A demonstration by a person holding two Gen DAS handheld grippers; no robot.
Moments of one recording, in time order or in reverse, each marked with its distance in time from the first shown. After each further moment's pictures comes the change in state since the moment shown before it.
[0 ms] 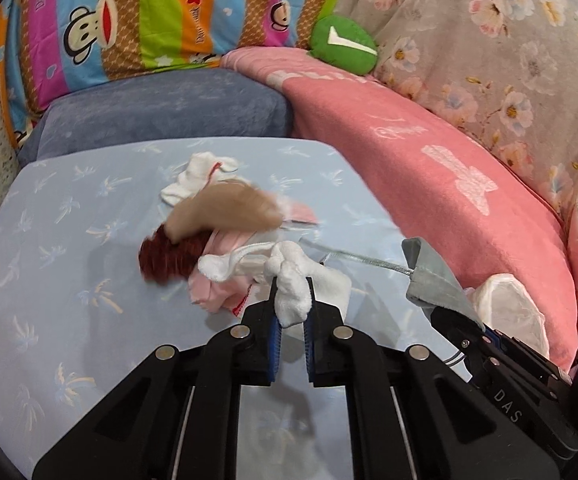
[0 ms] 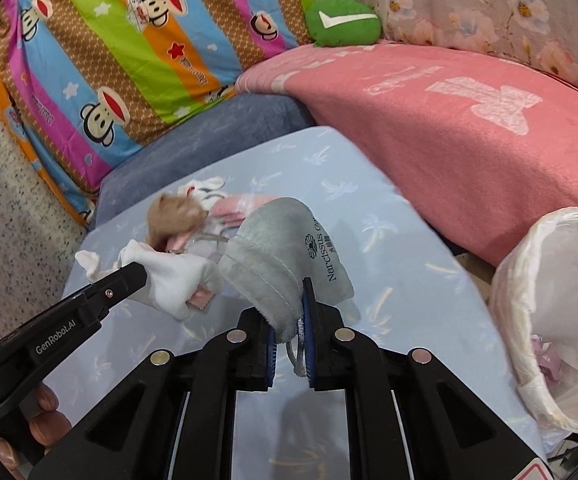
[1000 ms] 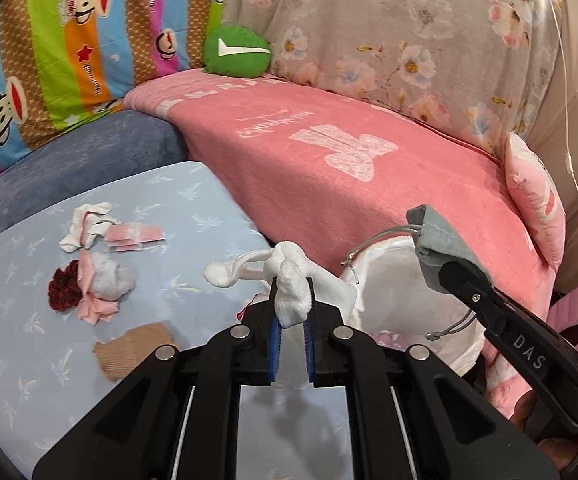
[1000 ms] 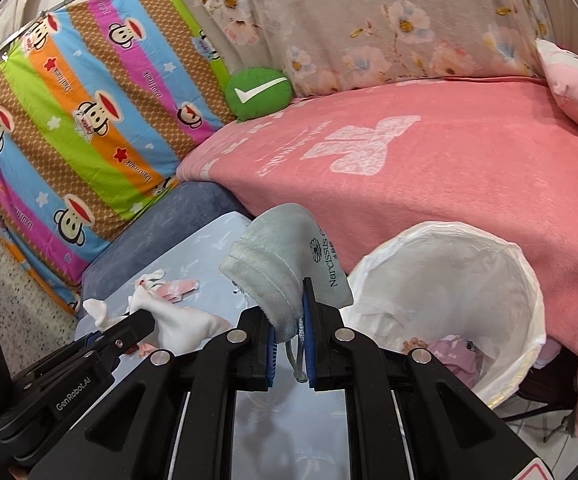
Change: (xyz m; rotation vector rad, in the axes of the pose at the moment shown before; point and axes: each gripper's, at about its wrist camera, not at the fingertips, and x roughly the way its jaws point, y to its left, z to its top) left arm -0.021 -0.159 -0.025 0.253 -0.008 -0.133; right arm -0.134 -0.138 0.002 0.224 -0.200 -0.088
